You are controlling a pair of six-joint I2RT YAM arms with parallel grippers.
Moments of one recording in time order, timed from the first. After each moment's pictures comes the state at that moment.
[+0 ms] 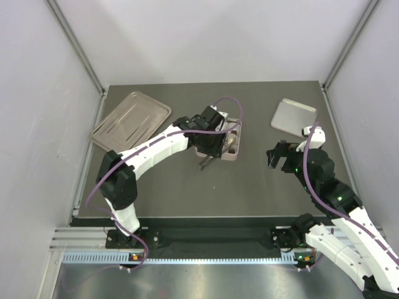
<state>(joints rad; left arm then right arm) -0.79 1.77 1.54 -0.77 0.05 -0.39 0.53 0.57 0.77 -0.57 0.34 0.40</state>
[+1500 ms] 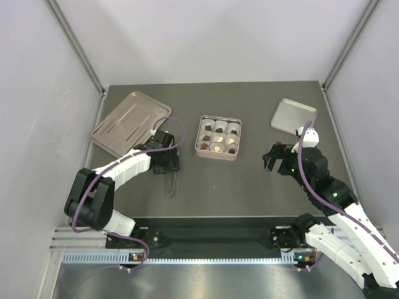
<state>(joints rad) -0.42 1.47 0.84 -0.47 -0.07 -0.56 0.53 0.60 0.75 -0.60 0.28 0.44</state>
